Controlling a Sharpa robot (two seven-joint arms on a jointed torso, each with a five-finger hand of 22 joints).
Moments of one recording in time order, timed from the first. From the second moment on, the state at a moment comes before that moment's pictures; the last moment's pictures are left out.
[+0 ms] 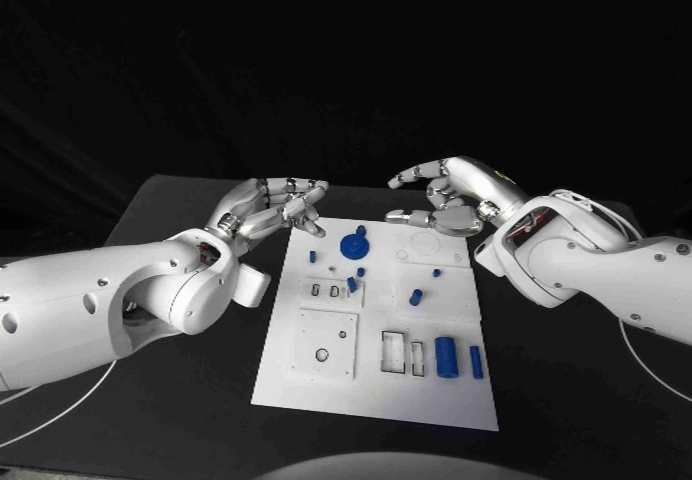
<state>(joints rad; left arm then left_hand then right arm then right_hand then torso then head) 1.33 -0.99 -0.20 1.77 -0.22 -0.44 0.43 1.43 0.14 -0.21 0.27 0.32 0.74 0.17 0.16 0.10 0.85 0.11 1.03 0.41 0.95 0.07 0.94 0.36 0.17 0.90 0.18 0.65 0.28 1.34 -0.89 -0.13 1.69 -1.26 -0.55 0.03 1.13 -0.08 0.00 0.29 0.05 0.80 0.07 0.16 0.23 1.47 -0.04 1.47 1.31 1.47 -0.10 1.27 1.21 0.09 1.43 0.01 1.16 1.31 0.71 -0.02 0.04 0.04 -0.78</state>
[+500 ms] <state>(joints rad) 1.43 -0.86 -0.21 1.66 -0.74 -0.32 -0.23 1.11 0.18 -0.39 0.29 0.12 0.99 0.09 0.39 0.26 1.47 0.03 1.57 1.31 1.47 -0.01 1.57 1.31 0.05 1.44 0.10 1.51 1.30 1.32 -0.94 -0.15 1.65 -1.18 -0.56 0.06 1.16 -0.03 0.01 0.29 0.07 0.82 0.07 0.17 0.22 1.47 -0.03 1.48 1.31 1.47 -0.09 1.29 1.22 0.09 1.43 0.02 1.18 1.31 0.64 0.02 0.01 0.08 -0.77</state>
